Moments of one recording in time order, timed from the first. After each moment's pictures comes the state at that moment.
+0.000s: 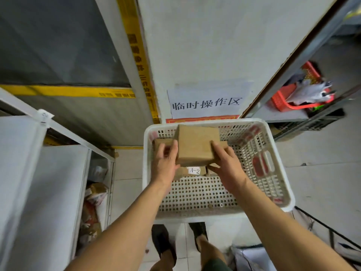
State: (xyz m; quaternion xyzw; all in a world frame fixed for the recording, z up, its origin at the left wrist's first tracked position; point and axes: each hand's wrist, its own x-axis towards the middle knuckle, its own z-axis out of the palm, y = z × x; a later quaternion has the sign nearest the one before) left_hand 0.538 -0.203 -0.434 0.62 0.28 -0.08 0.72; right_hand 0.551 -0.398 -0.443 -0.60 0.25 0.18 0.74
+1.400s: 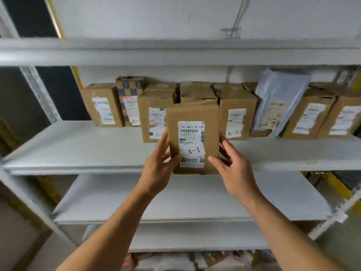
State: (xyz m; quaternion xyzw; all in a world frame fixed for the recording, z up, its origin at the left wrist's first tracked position) left_hand -0.066 0.080 -0.133 0.64 0.46 0.53 0.31; right_hand 0.167 0.087 -0.128 -0.47 -0.65 0.31 0.52
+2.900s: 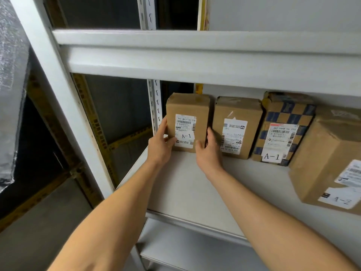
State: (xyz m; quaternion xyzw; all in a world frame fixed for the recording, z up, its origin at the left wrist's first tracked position) left_hand -0.582 0.295 -0.150 0.51 0.66 0.54 0.14; right_hand -0.420 0.333 -0.153 -0.51 -0.65 0.36 0.44
